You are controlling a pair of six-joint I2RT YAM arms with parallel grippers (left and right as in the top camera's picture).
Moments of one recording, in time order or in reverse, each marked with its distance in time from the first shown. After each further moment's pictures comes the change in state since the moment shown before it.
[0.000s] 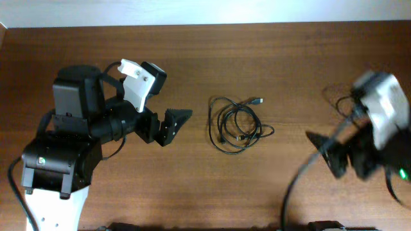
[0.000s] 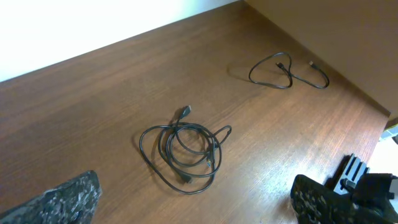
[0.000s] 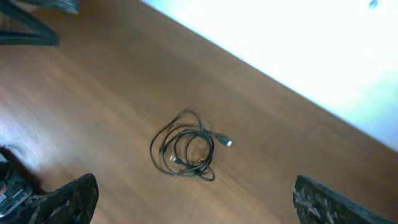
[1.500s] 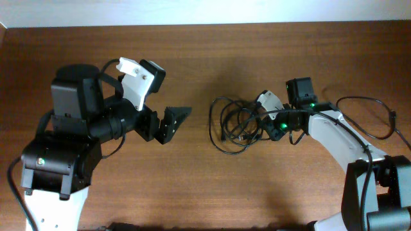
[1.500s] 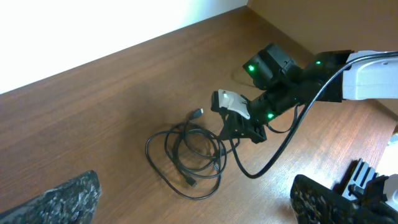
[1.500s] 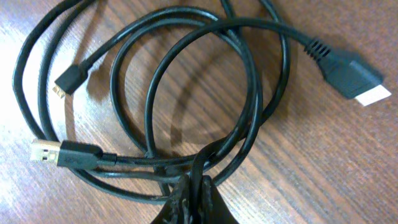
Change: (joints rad) left arm 0.000 -0.002 0.002 0.026 -0.014 0.000; right arm 0.100 0.477 -1.164 1.072 0.046 -0.077
